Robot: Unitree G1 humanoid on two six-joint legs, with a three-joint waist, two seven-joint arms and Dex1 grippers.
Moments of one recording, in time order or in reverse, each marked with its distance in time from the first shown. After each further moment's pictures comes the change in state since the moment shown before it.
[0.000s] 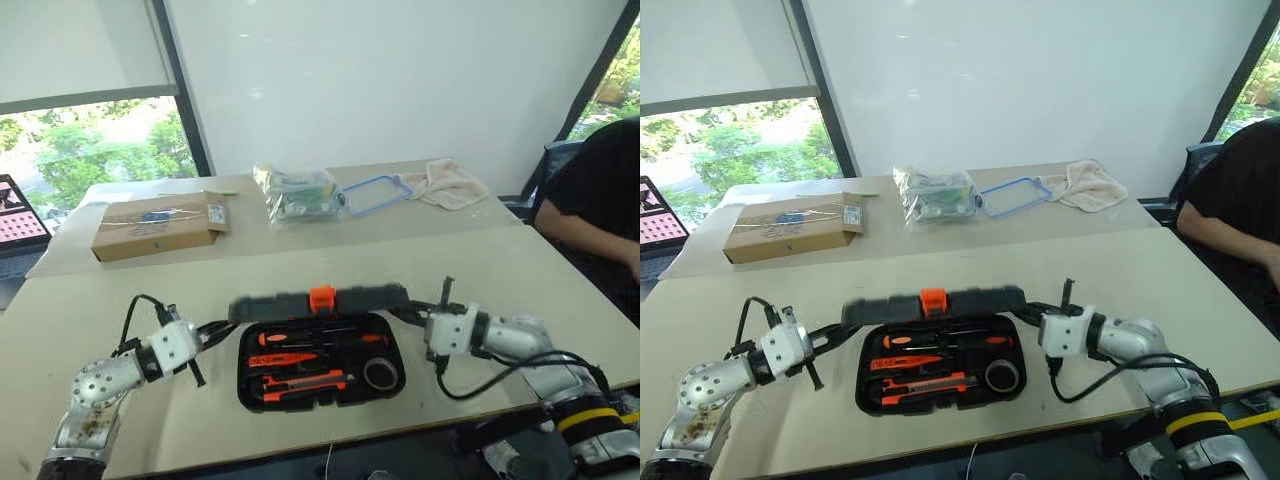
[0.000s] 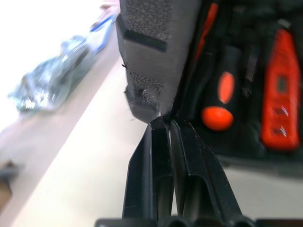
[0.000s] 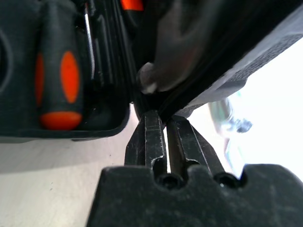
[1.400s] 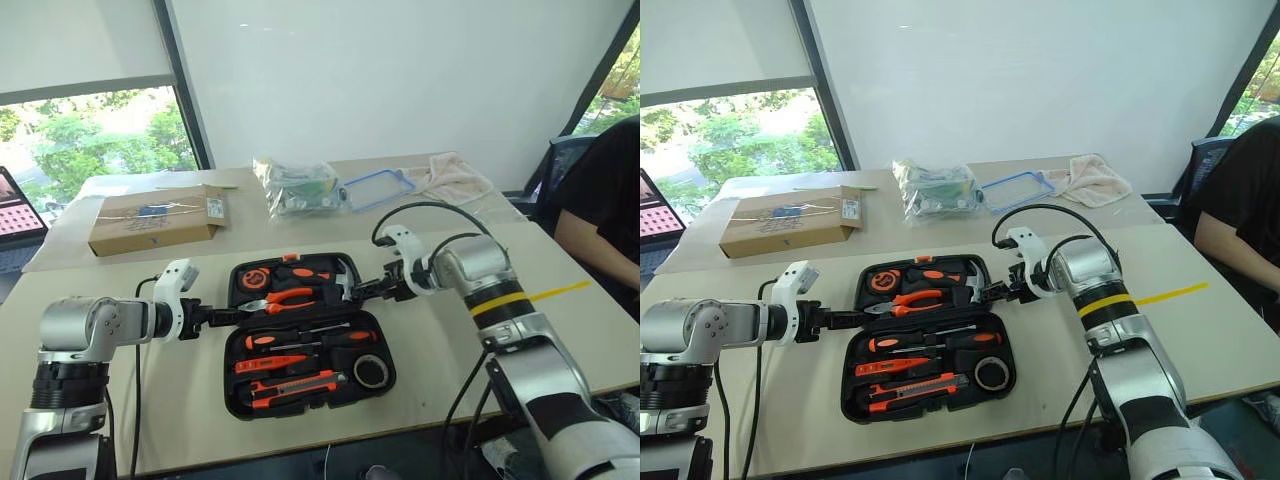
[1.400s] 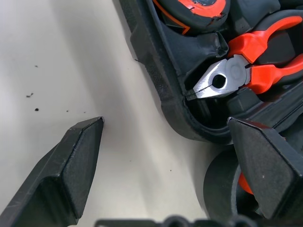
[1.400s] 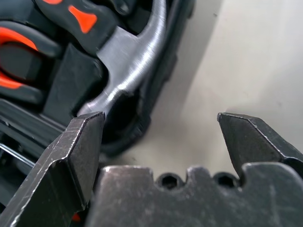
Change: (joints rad) left arm -0.503 0.017 0.096 -0.160 -0.451 2.003 0.429; right arm -0.698 0.350 0.028 0.165 0.454 1.962 0.096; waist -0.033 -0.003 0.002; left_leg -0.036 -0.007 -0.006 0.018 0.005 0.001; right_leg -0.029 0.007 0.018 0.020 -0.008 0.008
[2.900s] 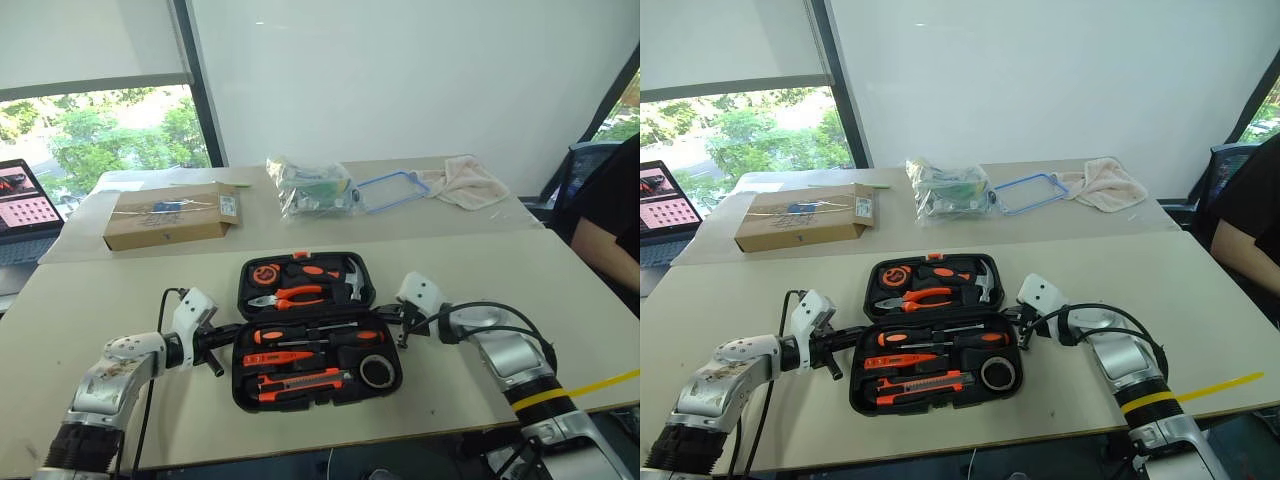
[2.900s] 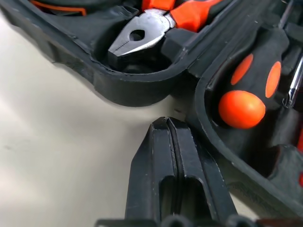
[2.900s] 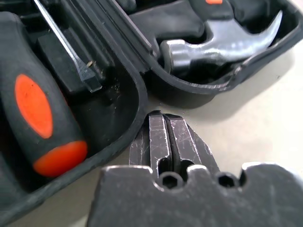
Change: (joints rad) left arm 0.341 -0.048 -0.143 -0.025 0.231 -0.917 -0.353; right arm 0.565 -0.159 -0.022 -0.385 -0.163 -0.913 0.211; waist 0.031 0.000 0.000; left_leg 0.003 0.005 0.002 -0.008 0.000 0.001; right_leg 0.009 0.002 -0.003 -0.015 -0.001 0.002
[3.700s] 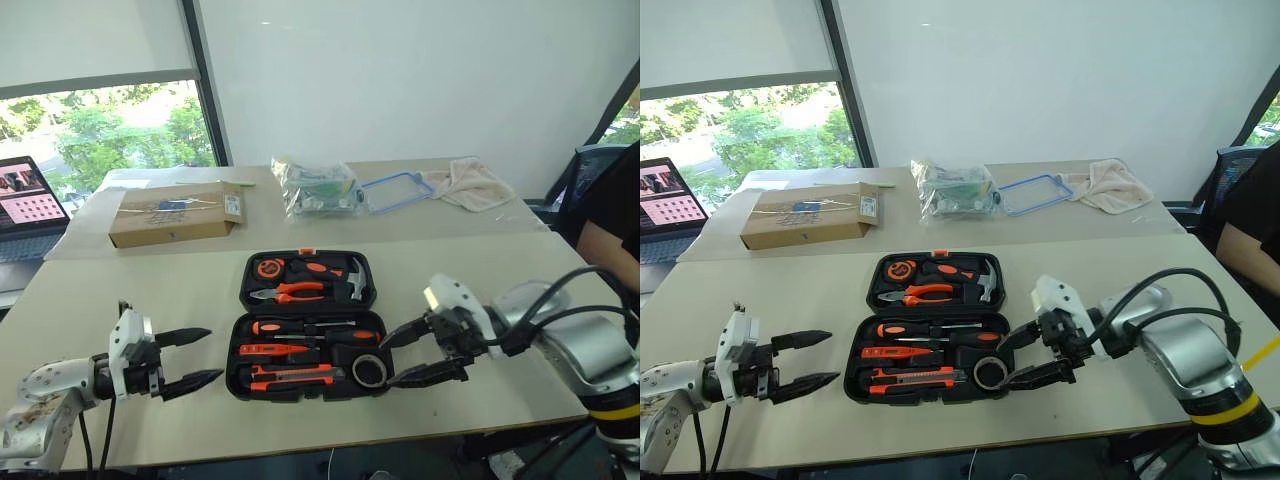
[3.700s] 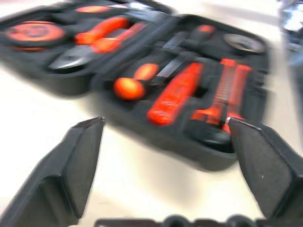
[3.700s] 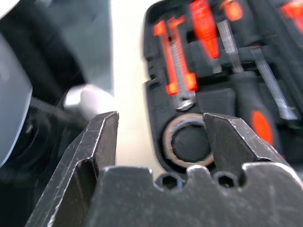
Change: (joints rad) left arm 0.158 0.100 0.222 0.049 -0.151 -0.283 -0.236; right arm 0.104 -0.265 -0.101 -0.442 0.378 0.392 0.286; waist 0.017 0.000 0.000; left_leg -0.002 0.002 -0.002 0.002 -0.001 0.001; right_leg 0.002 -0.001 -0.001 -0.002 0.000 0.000
